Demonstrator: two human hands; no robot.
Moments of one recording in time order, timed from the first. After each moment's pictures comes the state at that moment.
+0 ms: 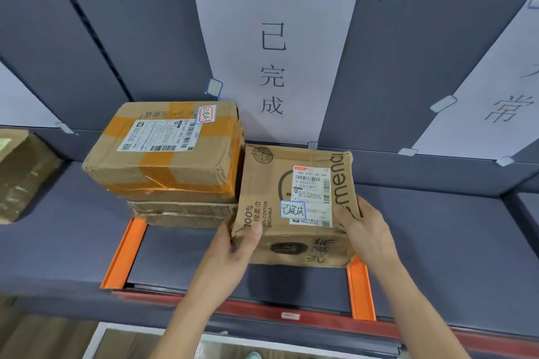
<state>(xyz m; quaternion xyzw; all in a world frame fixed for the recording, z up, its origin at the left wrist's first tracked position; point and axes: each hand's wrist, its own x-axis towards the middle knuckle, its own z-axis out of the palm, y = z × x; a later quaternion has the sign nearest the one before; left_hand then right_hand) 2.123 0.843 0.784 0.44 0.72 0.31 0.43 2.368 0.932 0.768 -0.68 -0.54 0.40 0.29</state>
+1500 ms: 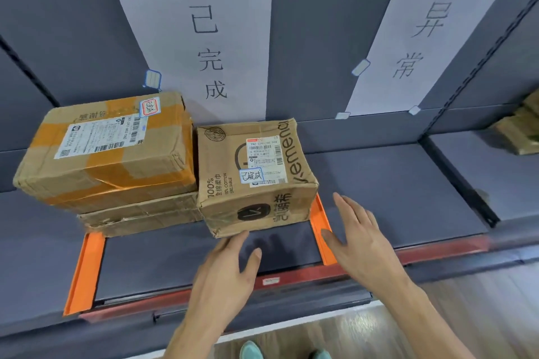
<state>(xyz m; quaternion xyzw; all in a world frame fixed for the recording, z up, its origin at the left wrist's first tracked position) 2.150 0.798 0.773 0.66 0.68 0.13 0.29 2.403 0.813 0.775 -0.71 -0.67 0.16 0.16</state>
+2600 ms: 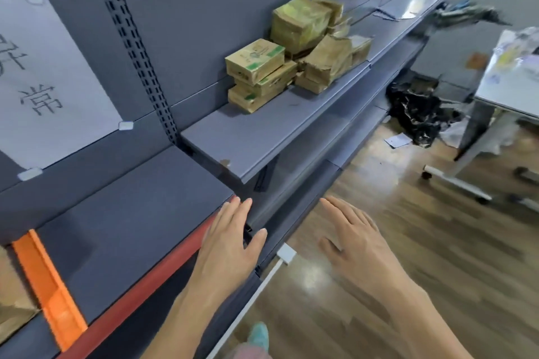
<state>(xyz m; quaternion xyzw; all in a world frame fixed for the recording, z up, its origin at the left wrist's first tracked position) 2.595 0.715 0.806 0.88 0.34 0.06 0.31 2.775 0.539 0.800 -0.86 -0.48 0.08 0.15</state>
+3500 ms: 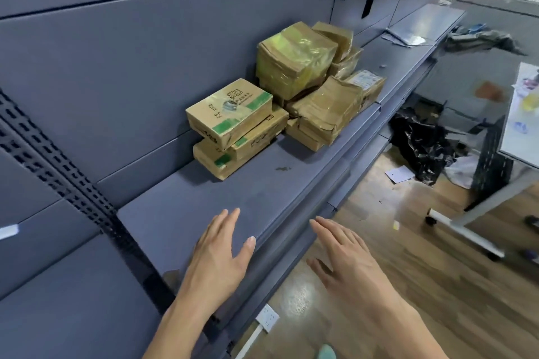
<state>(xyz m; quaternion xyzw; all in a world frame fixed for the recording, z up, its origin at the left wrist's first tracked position) 2.844 0.892 0.788 0.84 0.39 0.04 0.37 3.027 0.711 0.772 -0.85 -0.50 0.10 0.13</state>
